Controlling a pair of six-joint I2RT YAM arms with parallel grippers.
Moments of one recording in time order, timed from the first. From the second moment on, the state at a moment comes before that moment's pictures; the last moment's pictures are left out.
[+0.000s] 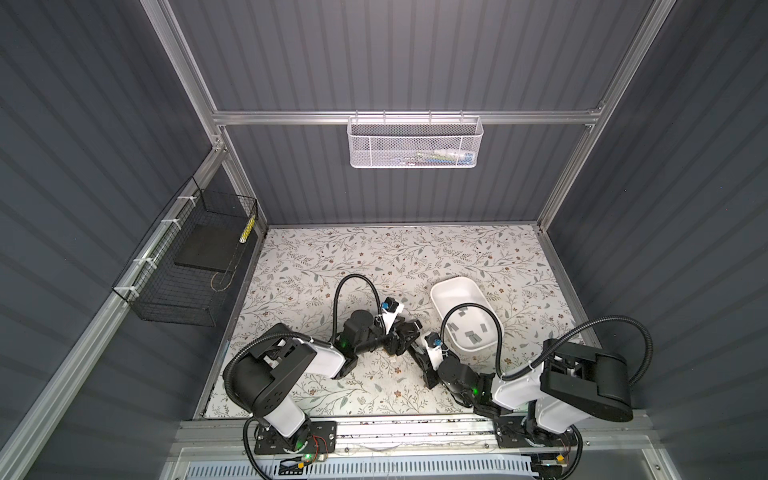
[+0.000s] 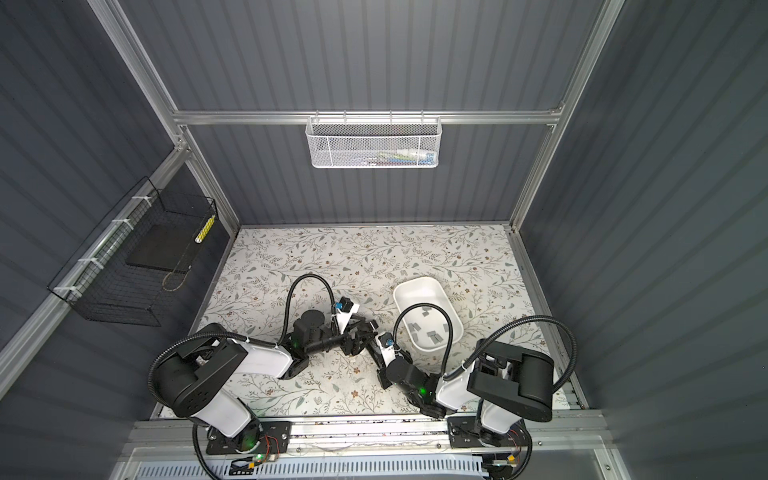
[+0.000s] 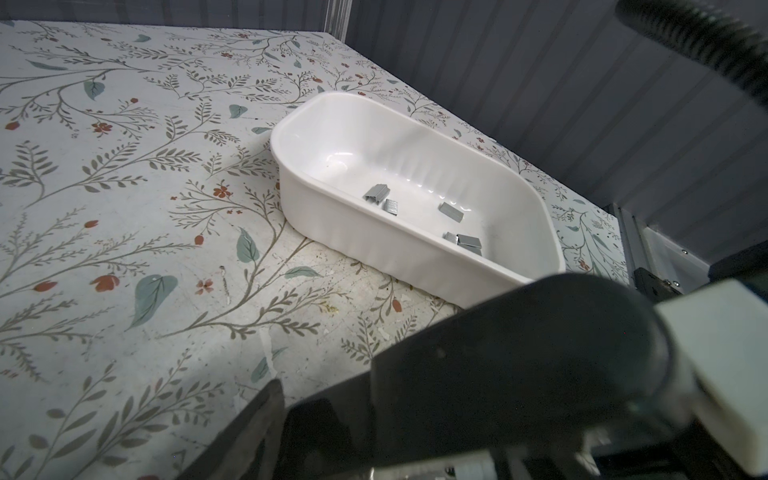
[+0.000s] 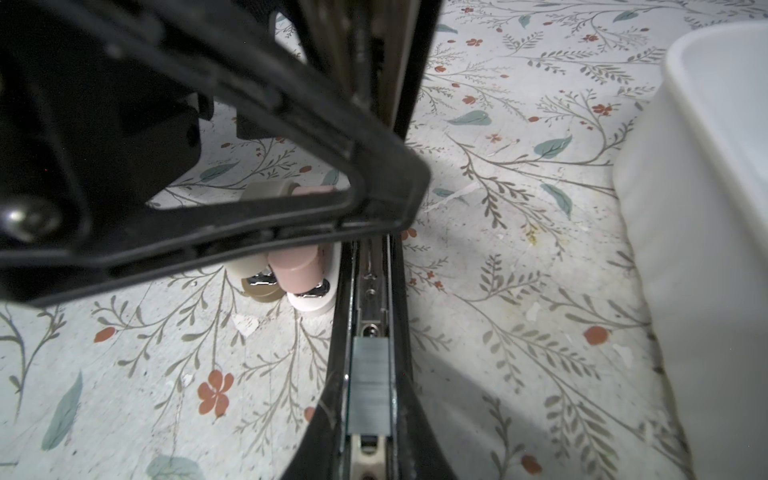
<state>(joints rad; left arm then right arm) -0.72 1.61 0.40 0.89 0.40 -0.19 1.20 1.58 0.25 0.81 0.47 0.36</state>
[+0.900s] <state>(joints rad) -0.76 1.70 0.29 1.14 0.39 -0.11 1.23 1.63 0.25 0.86 0.50 0.35</state>
